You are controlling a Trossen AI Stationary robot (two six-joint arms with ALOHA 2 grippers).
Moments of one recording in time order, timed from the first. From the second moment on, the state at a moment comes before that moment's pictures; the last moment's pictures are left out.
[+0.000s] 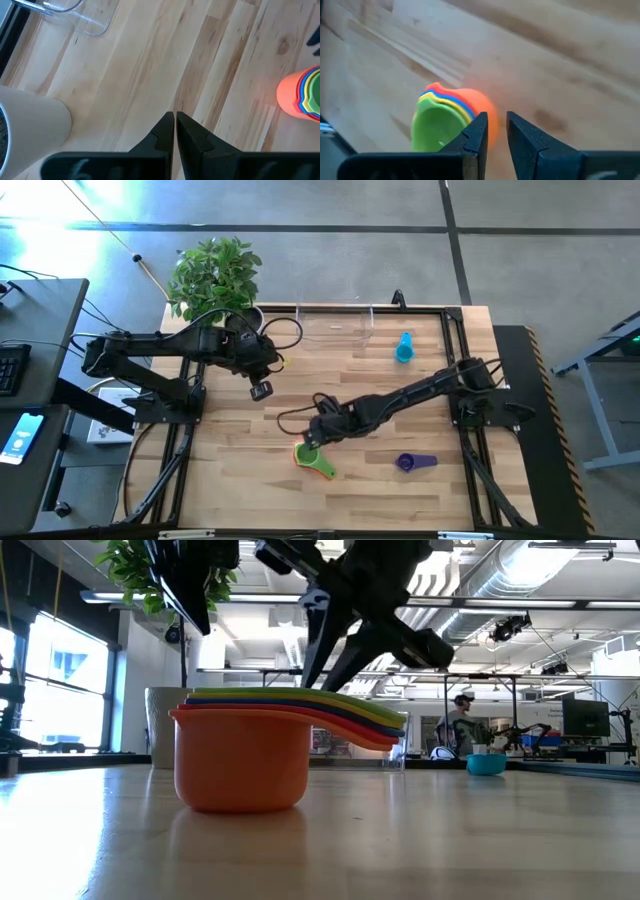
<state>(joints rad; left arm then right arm) 0.08 1.29 1.20 -1.05 -0.16 -0.26 0.27 1.98 1.54 -0.63 0.12 1.35</state>
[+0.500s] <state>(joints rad) 0.08 1.29 1.20 -1.06 -0.16 -0.26 0.14 1.85 1.54 -1.02 0.11 0.91</state>
